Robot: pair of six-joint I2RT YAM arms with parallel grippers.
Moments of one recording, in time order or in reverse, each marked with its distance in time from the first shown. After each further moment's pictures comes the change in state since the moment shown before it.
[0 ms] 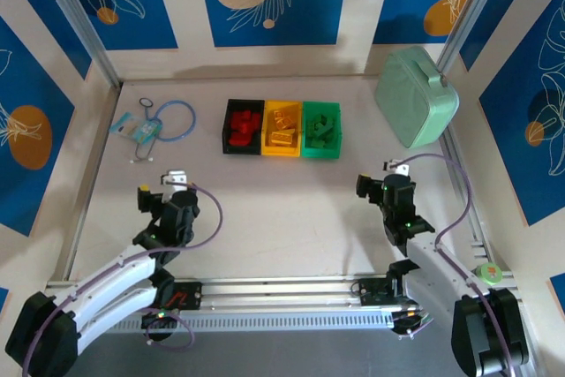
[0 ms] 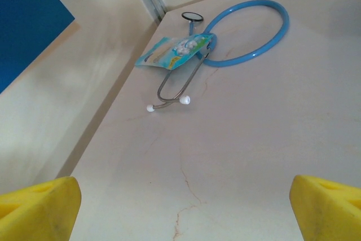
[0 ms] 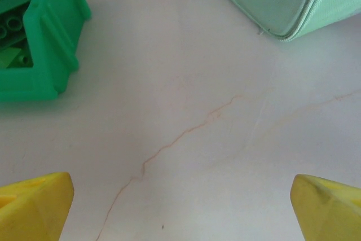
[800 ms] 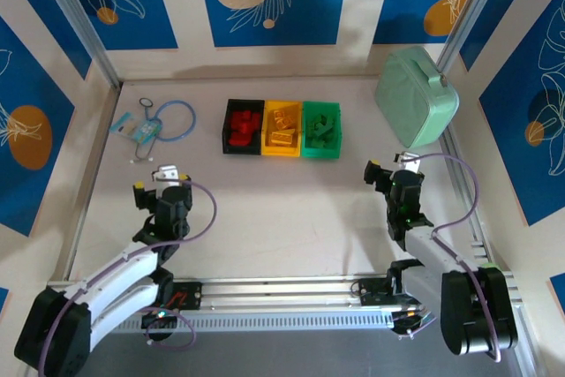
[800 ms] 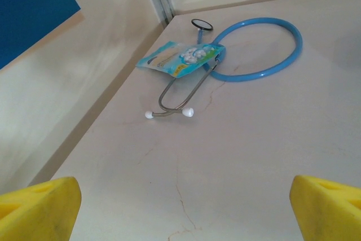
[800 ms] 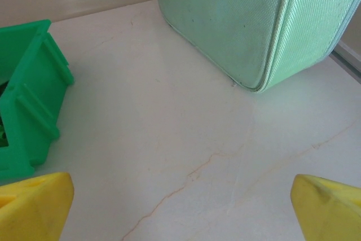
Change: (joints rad) left arm 0.134 0.071 -0.033 0.213 0.098 -0.007; right arm -0.109 0.141 -0.030 0.324 -0.023 -0.005
